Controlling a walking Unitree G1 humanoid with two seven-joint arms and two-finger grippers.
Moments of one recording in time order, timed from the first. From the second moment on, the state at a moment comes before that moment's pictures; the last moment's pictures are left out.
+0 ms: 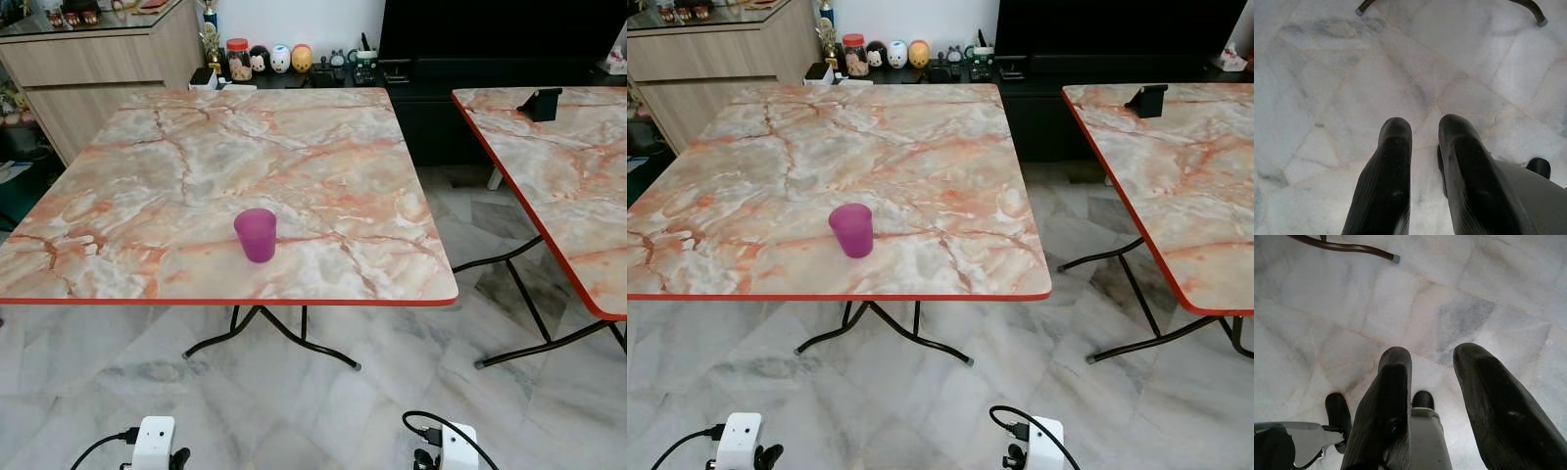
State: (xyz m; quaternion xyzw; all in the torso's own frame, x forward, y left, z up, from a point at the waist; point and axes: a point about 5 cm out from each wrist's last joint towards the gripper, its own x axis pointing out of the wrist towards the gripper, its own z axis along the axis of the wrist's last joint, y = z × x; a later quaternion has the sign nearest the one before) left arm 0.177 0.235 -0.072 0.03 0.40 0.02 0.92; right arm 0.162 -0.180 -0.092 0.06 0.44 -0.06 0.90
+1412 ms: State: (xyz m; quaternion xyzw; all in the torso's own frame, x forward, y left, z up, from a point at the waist) left arm 0.176 0.279 -0.043 0.07 0.27 0.09 0.96; right arm 0.164 -0.182 -0.089 0.09 0.41 -0.07 0.91
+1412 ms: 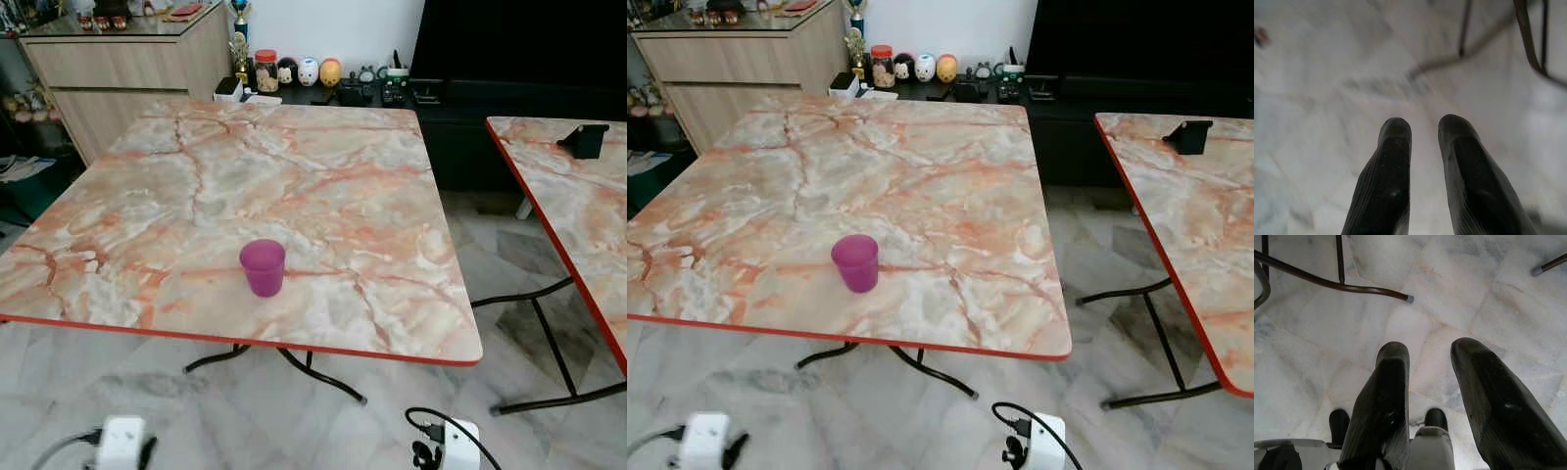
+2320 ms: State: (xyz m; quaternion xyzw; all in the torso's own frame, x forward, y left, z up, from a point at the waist) left arm 0.303 0.204 0.155 0.12 -0.18 -0.04 0.98; right arm 0.169 -0.191 -0.085 0.09 0.39 -0.09 0.91
